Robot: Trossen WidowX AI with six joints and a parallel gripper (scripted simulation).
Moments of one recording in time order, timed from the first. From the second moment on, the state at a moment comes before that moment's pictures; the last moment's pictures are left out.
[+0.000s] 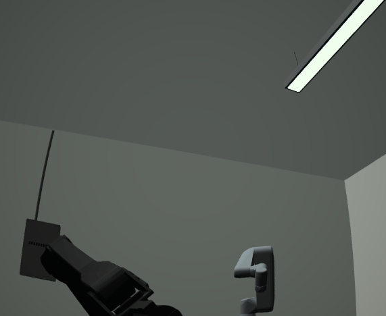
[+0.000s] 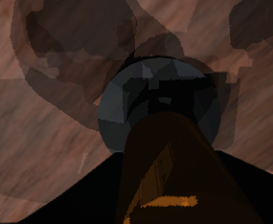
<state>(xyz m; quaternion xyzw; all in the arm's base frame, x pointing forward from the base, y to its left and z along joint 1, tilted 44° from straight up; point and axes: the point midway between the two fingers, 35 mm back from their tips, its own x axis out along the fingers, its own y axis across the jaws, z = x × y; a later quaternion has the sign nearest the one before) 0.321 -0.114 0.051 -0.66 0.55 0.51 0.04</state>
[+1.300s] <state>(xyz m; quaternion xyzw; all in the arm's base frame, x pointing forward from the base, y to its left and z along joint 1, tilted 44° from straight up) 0.318 -0.113 0.049 -0.18 0.66 -0.35 0.64</state>
